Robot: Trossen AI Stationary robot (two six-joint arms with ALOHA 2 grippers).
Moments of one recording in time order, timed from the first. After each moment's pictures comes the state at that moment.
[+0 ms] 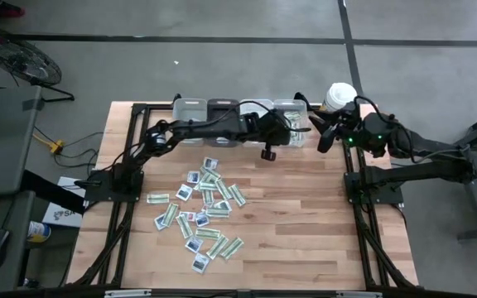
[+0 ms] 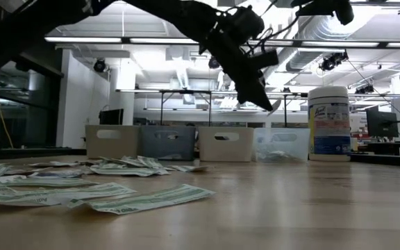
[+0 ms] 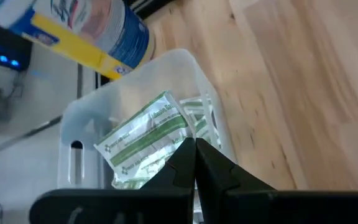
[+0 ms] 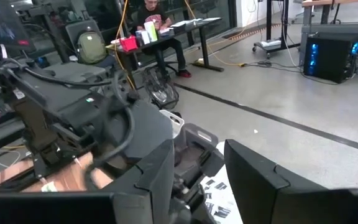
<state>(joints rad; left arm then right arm) 0.23 2.28 2.04 -0.44 -0.15 0.67 -0.13 0.72 0.90 -0.37 0.50 0.33</state>
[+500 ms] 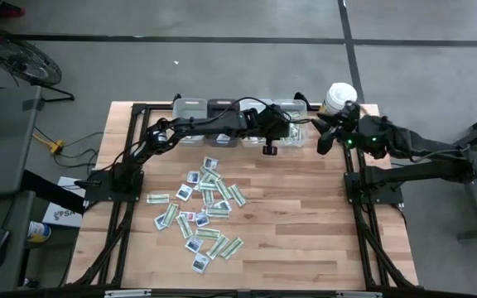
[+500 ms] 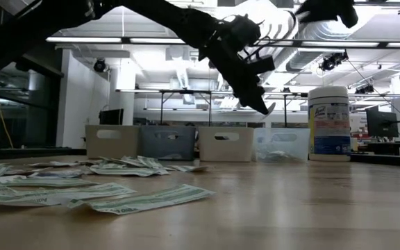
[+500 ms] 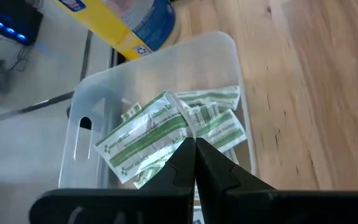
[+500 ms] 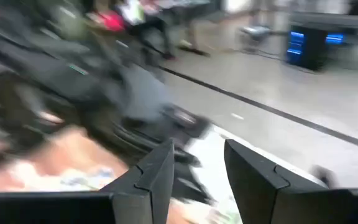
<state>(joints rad) 0.26 2.30 2.04 -0.40 -0.15 0.57 -0.13 0.72 0.90 -0.49 0.55 0.34</state>
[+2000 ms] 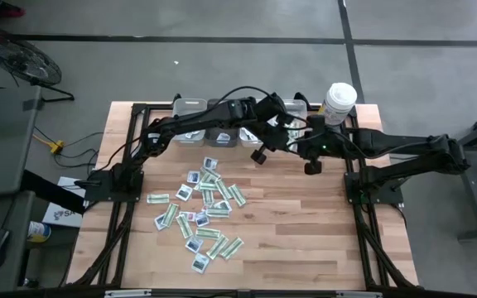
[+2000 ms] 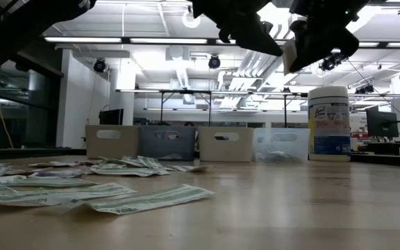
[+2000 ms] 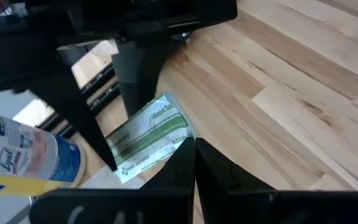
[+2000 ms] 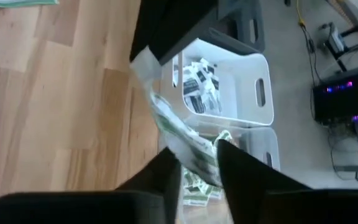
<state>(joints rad) 0.22 2.24 2.35 -0.83 0.38 0.85 -0.13 1.03 0.90 -0.68 0.37 -0.44</state>
